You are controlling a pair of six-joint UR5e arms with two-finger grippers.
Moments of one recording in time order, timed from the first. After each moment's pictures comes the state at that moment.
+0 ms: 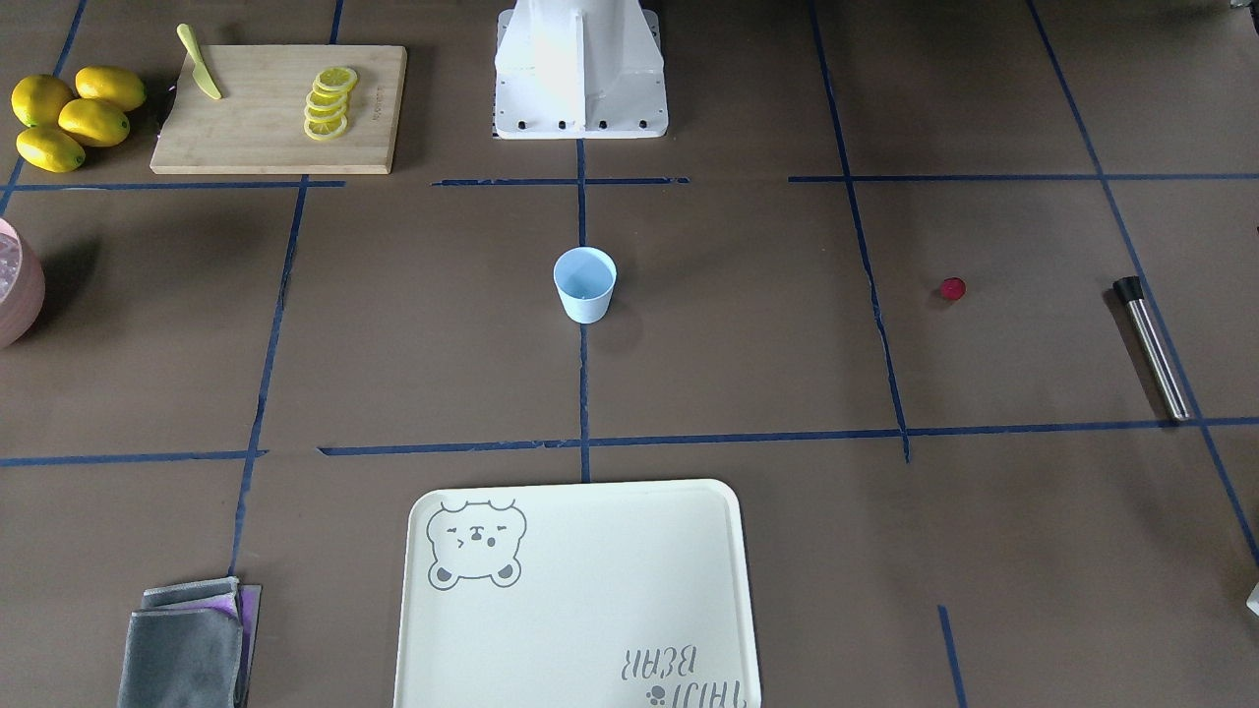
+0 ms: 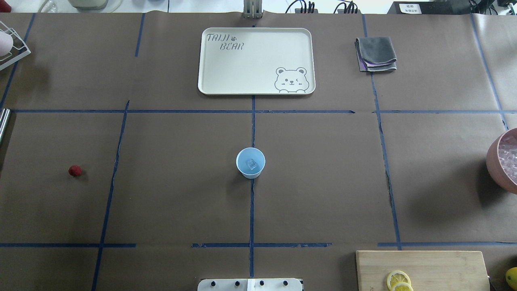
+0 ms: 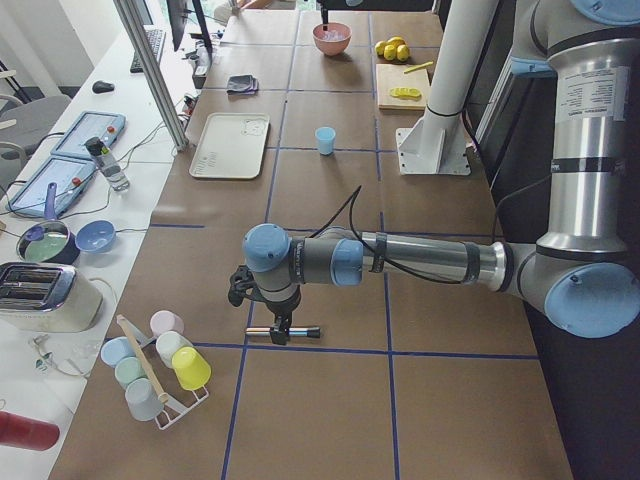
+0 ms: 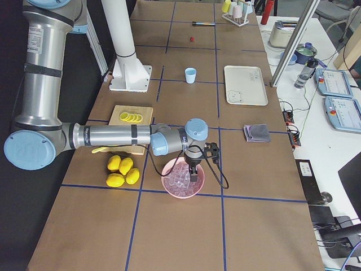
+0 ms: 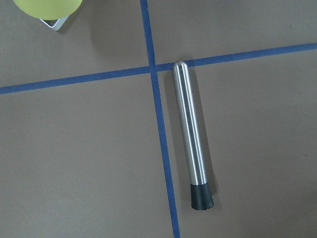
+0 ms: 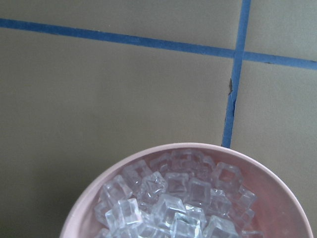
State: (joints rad) left arm -1.51 -1.52 -1.70 -1.50 -2.37 0.10; right arm 1.30 -1.73 1.74 -1.36 2.27 0.23
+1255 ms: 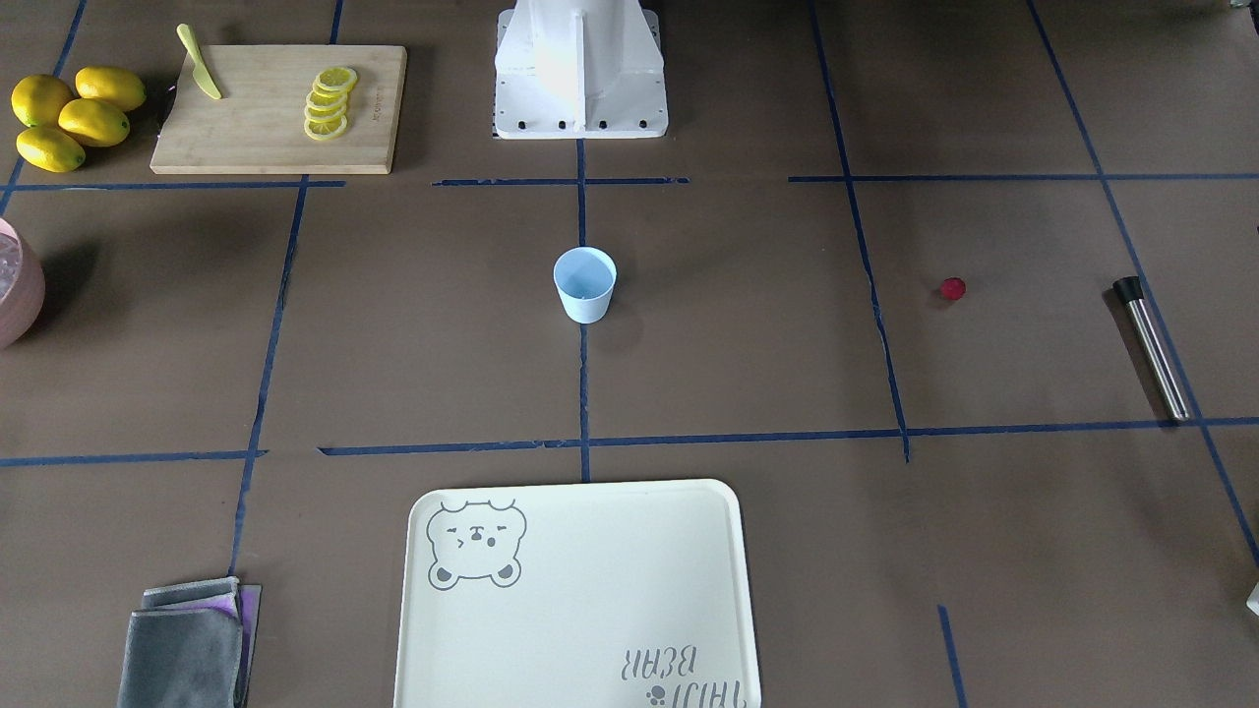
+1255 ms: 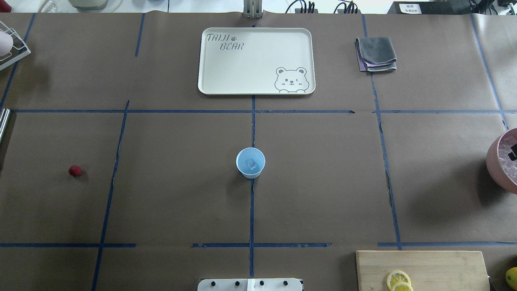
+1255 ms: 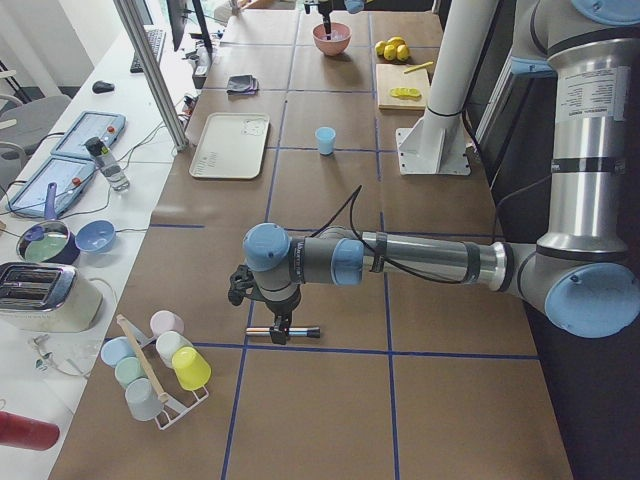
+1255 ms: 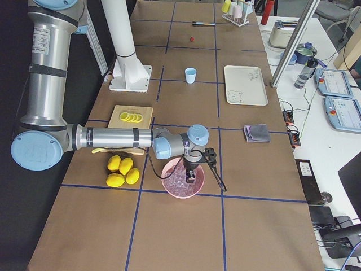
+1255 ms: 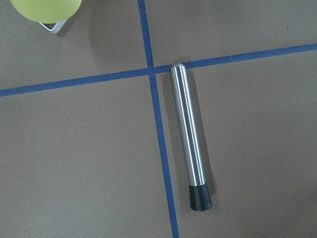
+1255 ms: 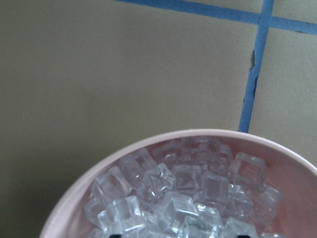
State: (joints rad) left arm -1.51 -1.52 -1.70 -1.50 -2.37 0.10; right arm 1.23 -1.72 1.67 -1.36 2.26 0.23
